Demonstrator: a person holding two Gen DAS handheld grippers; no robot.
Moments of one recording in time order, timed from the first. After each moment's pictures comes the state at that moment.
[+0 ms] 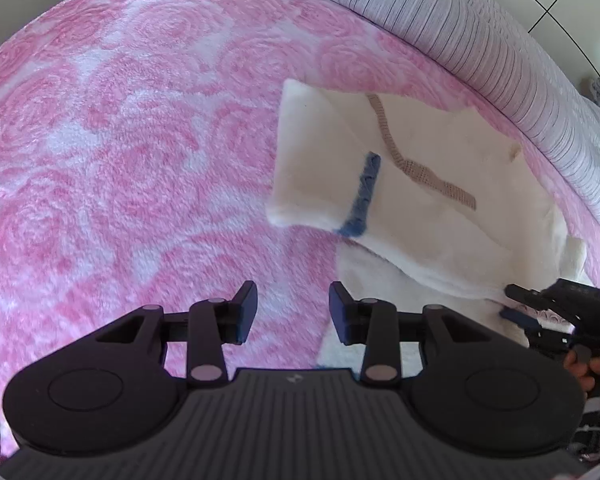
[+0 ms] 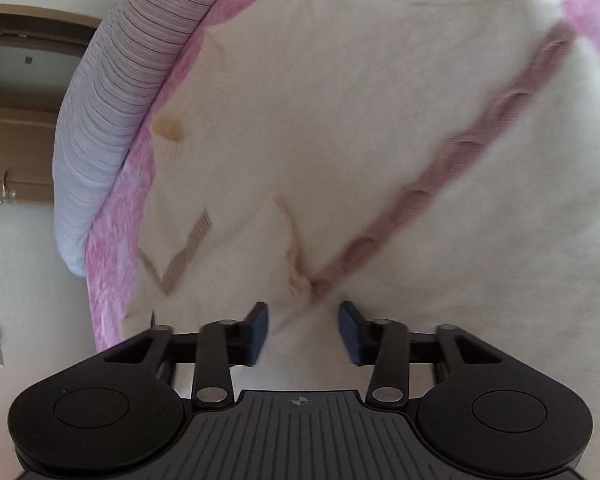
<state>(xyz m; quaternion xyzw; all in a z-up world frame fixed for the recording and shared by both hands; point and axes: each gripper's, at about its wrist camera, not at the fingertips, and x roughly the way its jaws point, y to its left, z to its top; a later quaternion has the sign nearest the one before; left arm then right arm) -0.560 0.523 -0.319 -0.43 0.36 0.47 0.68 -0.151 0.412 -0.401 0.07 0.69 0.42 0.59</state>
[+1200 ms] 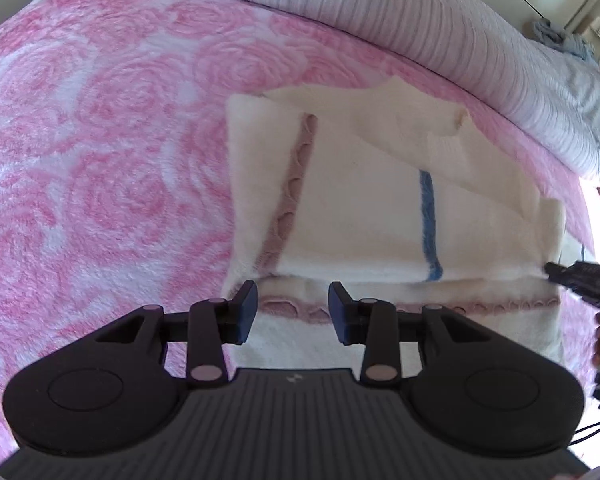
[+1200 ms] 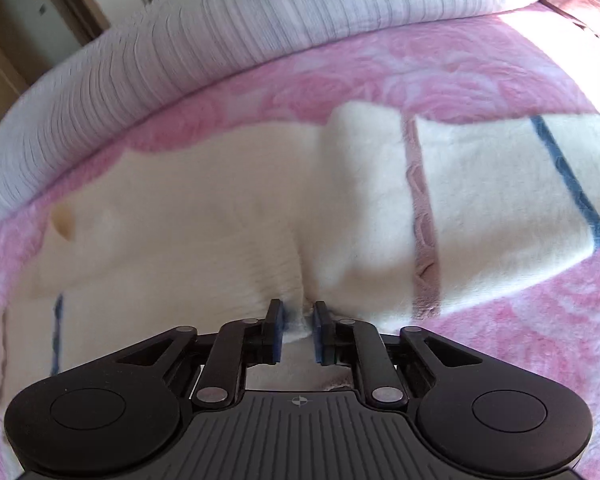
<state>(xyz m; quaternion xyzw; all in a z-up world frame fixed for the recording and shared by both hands) -0.455 0.553 -0.335 -0.37 0.39 0.39 0.74 -0.035 0.399 -0.366 -0.10 0.50 0.41 0.76</state>
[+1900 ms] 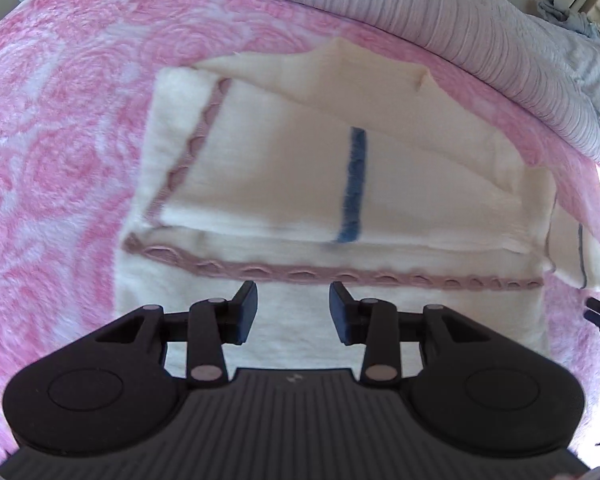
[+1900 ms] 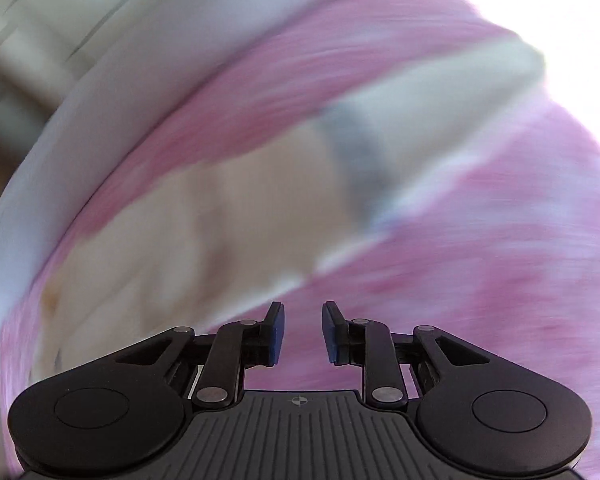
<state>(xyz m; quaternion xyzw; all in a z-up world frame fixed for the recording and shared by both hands) -0.373 0.496 -0.322 -0.37 0.42 0.40 0.73 0.121 0.235 -0.373 0.10 0.57 0.32 0.75</state>
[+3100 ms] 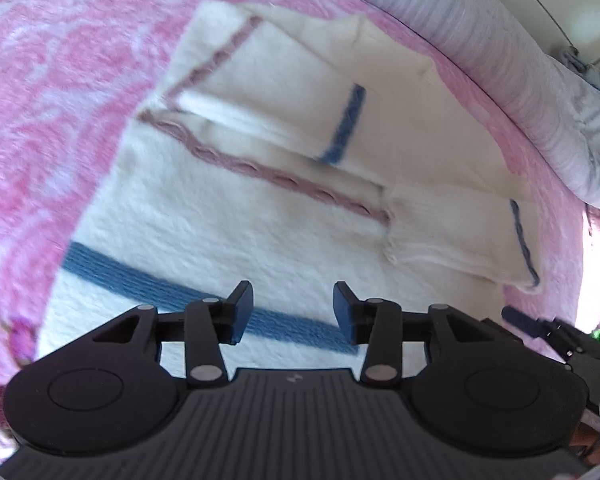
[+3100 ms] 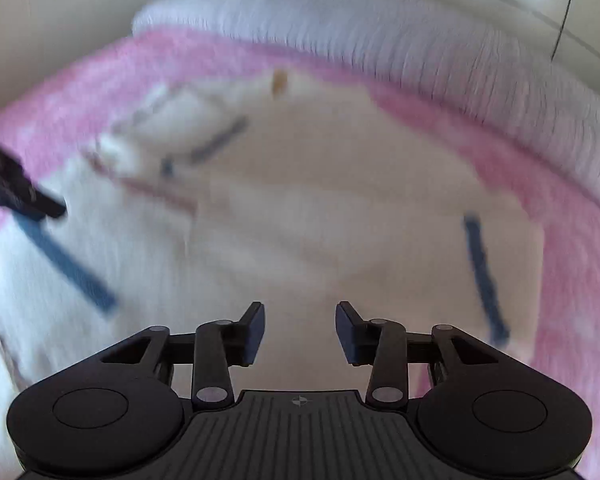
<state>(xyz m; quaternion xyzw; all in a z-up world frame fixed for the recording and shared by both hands) -0.401 0.438 -0.322 -0.47 0.37 0.40 0.69 -0.117 0.317 -0.353 -0.36 0.33 0.63 0.60</state>
